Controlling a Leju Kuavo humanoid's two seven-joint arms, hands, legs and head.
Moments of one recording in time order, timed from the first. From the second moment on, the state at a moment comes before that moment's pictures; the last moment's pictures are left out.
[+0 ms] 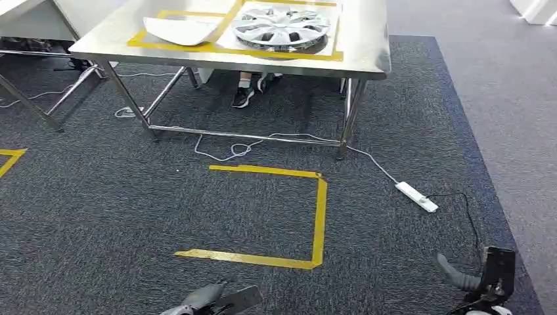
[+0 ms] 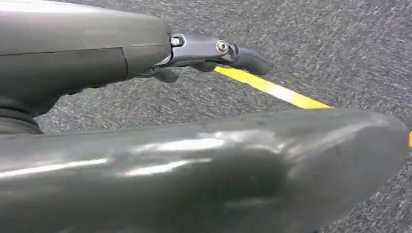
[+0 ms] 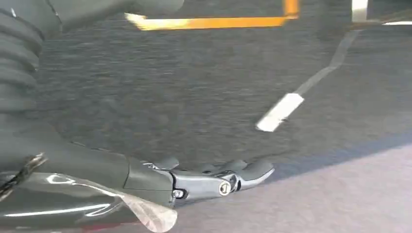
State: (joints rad) left arm -0.13 -0.20 -0.34 -0.29 -1.04 0.23 -0.02; right arm 0.10 0.12 -0.64 -1.10 0.32 -0.16 -0.21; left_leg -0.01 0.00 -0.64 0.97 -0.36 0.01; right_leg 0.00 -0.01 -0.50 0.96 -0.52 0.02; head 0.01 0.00
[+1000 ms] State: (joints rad) left arm -0.13 -0.20 -0.35 -0.29 -1.03 0.23 -0.02; right arm 0.10 0.12 -0.65 -0.88 0.34 -0.17 -0.22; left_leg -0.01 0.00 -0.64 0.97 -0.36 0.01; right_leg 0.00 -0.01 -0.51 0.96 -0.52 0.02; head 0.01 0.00
